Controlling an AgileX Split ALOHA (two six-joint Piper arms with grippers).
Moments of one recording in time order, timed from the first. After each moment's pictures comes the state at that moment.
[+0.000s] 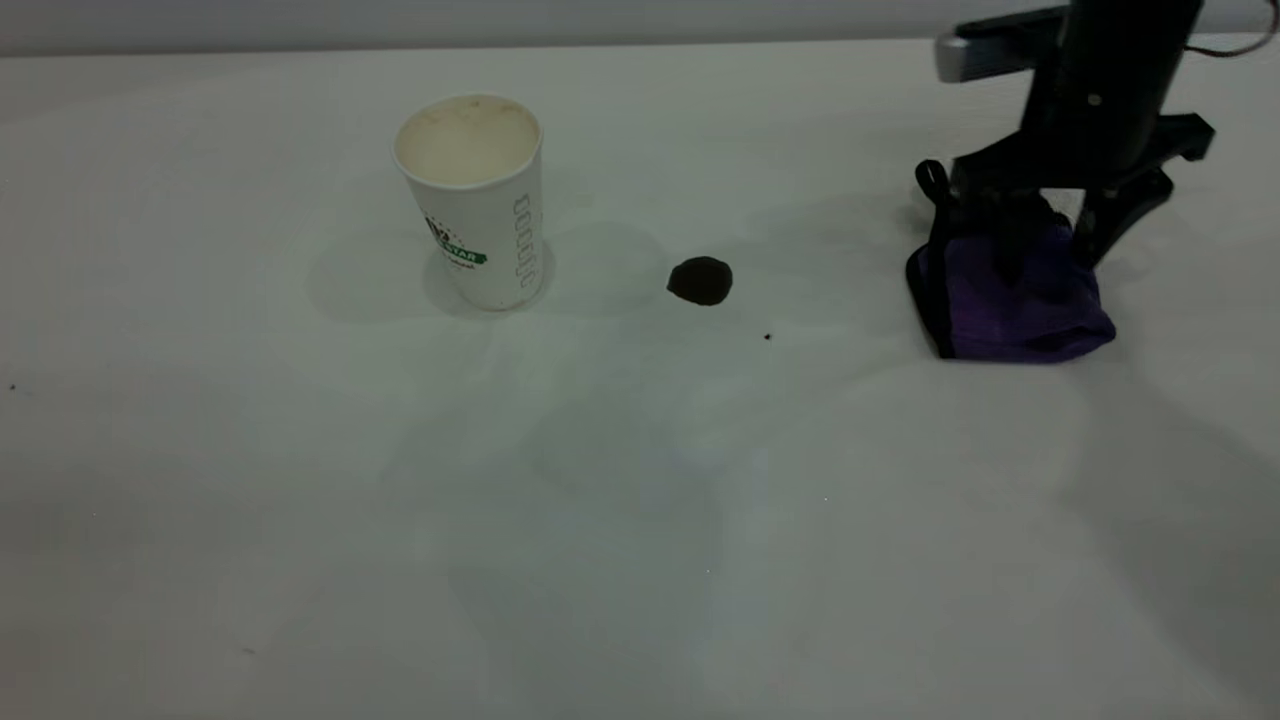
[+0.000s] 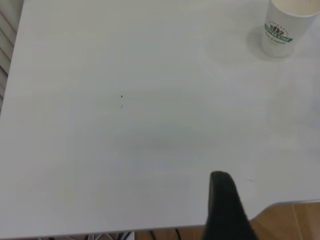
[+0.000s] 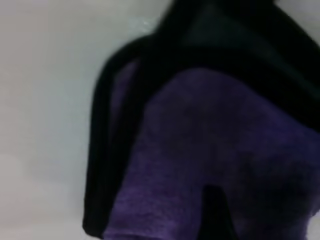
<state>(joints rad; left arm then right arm) -0.03 -0.02 -0.50 0.00 1.13 0.04 0.18 2.43 -1.53 0.00 0.68 -0.02</state>
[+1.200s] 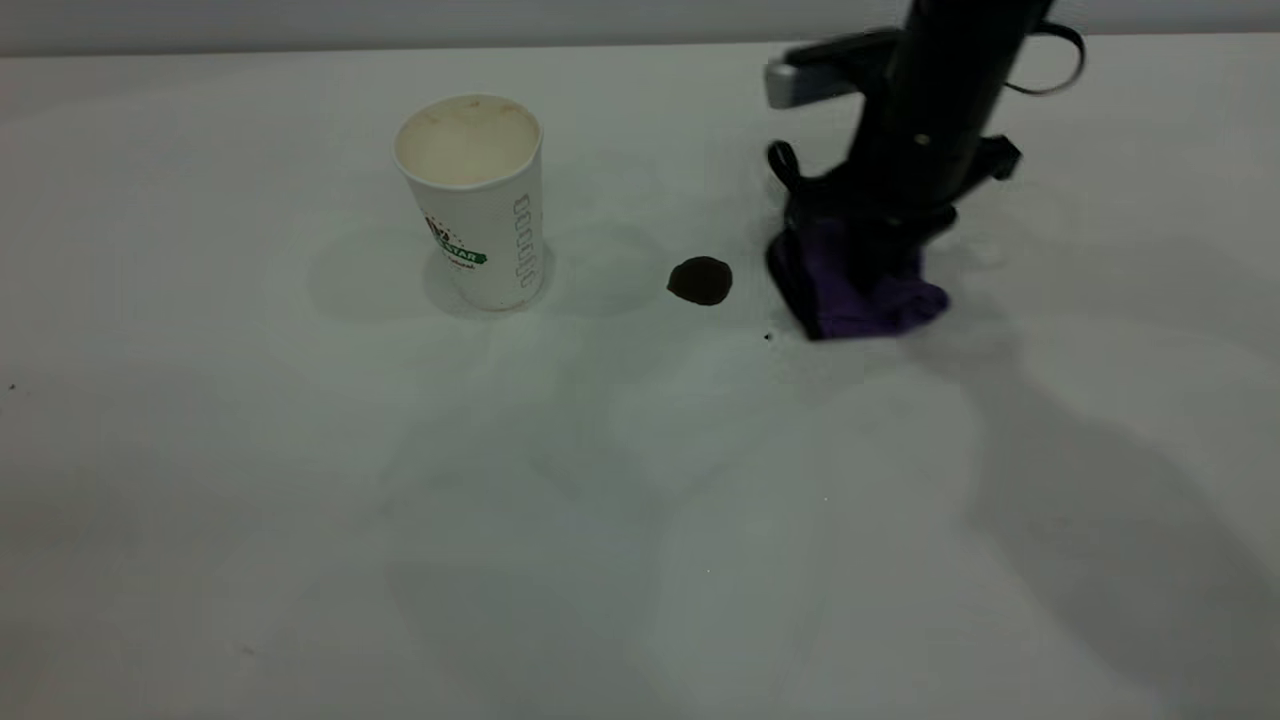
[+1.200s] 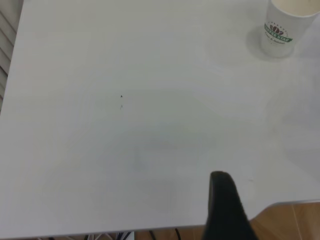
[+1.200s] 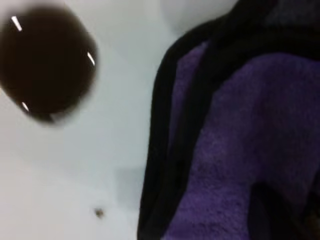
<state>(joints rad) -0.03 -0.02 -0.50 0.00 1.13 0.04 0.36 2.52 -1.65 0.13 0.56 -0.12</state>
